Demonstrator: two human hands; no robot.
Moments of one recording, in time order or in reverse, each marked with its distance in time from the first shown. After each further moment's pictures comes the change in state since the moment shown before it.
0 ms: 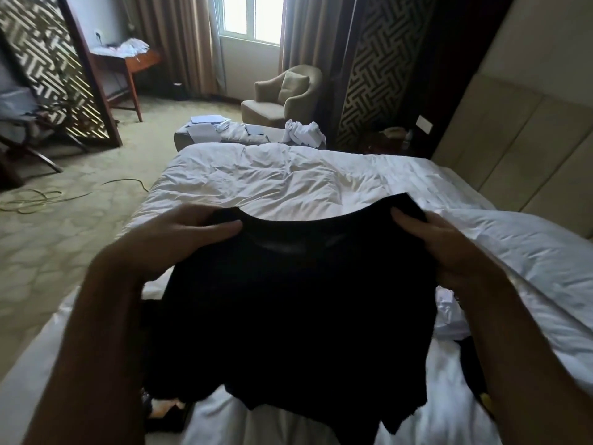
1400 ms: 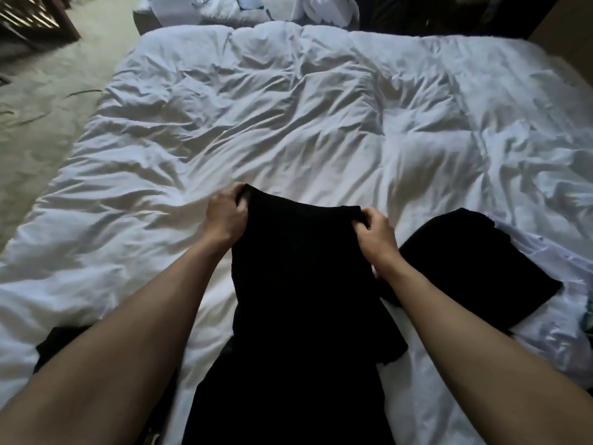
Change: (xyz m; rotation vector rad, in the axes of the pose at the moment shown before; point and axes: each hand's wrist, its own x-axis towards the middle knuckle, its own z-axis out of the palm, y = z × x) left_hand 0.416 -0.317 -0.018 0.514 0.544 -0.211; right_hand 0.382 0.329 -0.072 -0.627 0.324 0.262
